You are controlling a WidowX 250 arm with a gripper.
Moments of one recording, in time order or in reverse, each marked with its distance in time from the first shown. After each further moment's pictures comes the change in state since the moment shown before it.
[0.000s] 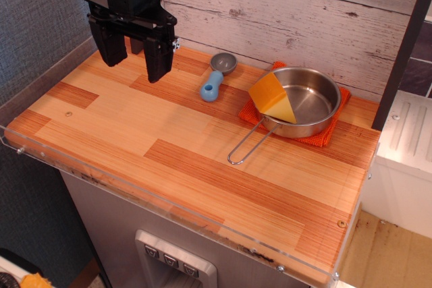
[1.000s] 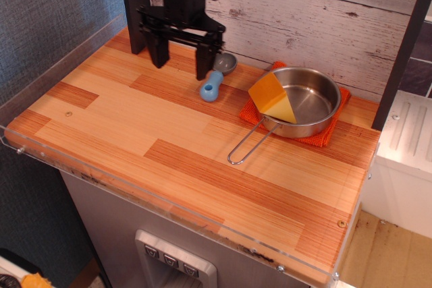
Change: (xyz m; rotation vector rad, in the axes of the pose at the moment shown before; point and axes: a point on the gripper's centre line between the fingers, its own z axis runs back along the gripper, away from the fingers) arm 0.071 -0.007 -0.049 0.043 -0.017 0.128
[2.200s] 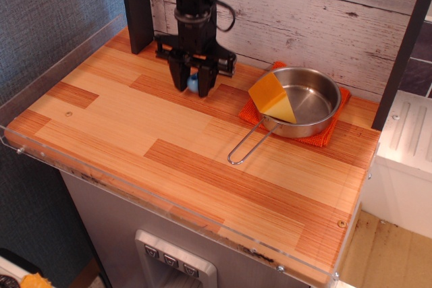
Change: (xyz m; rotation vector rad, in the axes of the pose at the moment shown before) arm 0.013 -0.006 -0.036 -0.004 -0.041 0.000
